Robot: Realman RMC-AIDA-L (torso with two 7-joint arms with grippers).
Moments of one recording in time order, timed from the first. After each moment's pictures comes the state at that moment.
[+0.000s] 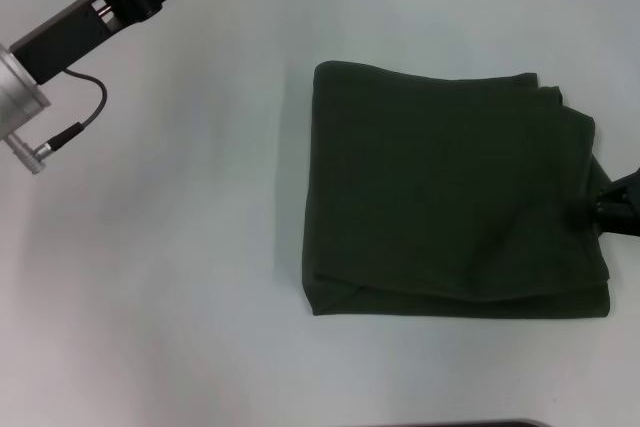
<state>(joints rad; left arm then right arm) -0.50 -2.15 0.65 0.51 1.53 1.51 -1.59 0.44 1.99 -0.59 -0.90 -2.38 -1.86 1.72</state>
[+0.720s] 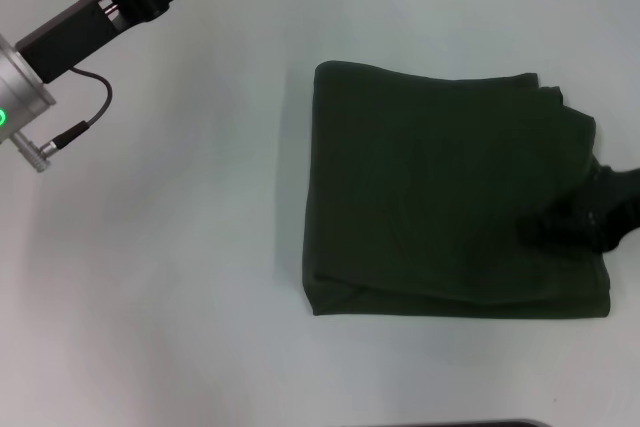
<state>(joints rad) -0.51 -2.16 0.65 0.51 1.54 1.51 -1.57 0.50 2.06 -0.64 -0.90 -2.47 -1.80 1.74</state>
